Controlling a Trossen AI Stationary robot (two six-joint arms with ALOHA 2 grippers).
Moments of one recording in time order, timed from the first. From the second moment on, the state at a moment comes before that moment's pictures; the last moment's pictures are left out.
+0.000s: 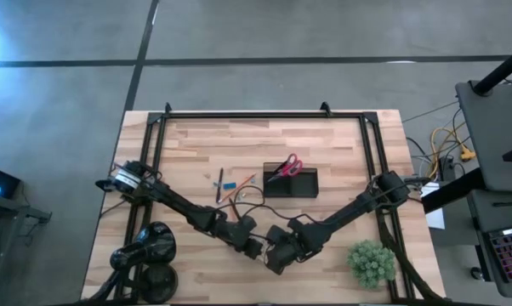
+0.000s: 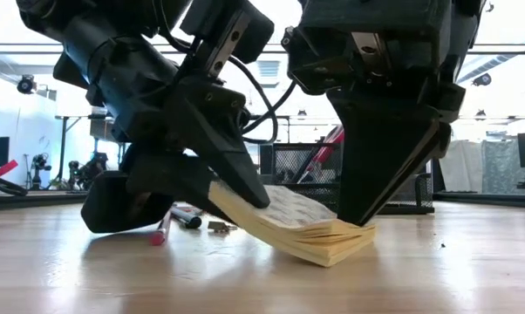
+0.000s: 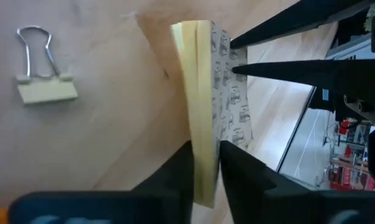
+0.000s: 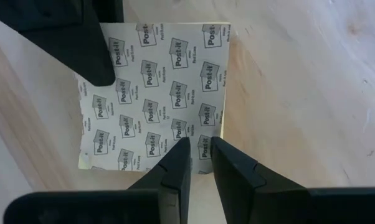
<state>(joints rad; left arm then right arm) -0.39 1.91 0.96 0.30 0.03 -1.43 0.51 2.08 1.42 -0.59 0.21 1.05</state>
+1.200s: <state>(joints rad) -0.32 1.84 1.54 -0.50 -0.83 -0.02 0.80 1.55 1.36 -1.30 0.84 2.02</state>
